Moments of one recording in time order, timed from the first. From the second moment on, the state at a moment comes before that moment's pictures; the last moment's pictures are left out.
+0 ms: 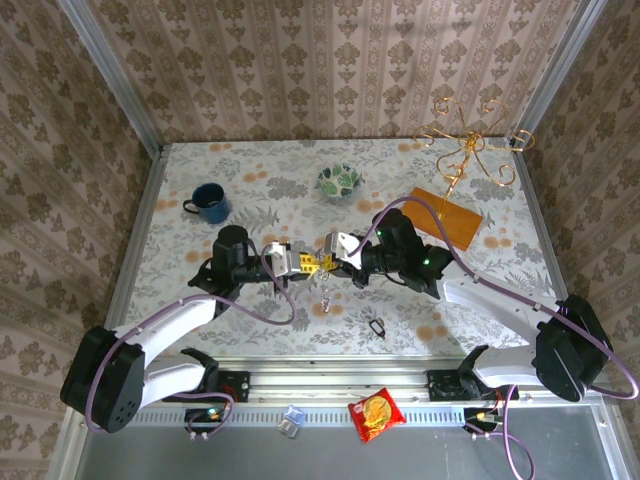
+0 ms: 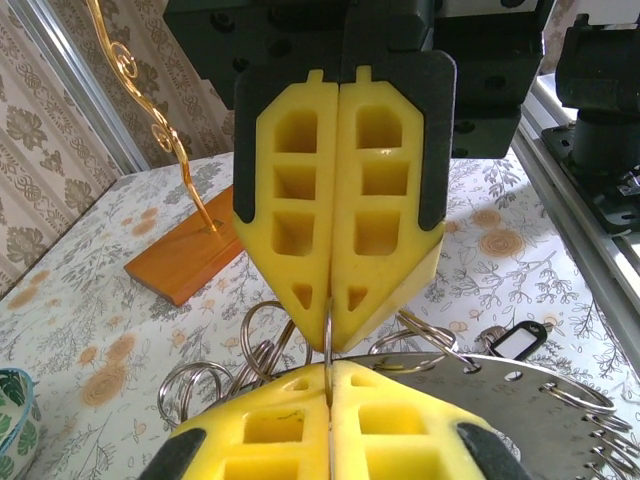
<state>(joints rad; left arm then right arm) -0.54 1.13 0.49 0.34 0.93 0.52 0.70 1.30 0.85 -0.09 -0.53 -0.52</state>
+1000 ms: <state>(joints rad) -0.54 1.15 0.49 0.39 0.94 0.49 0.70 1.32 0.87 -0.12 -0.53 -0.49</state>
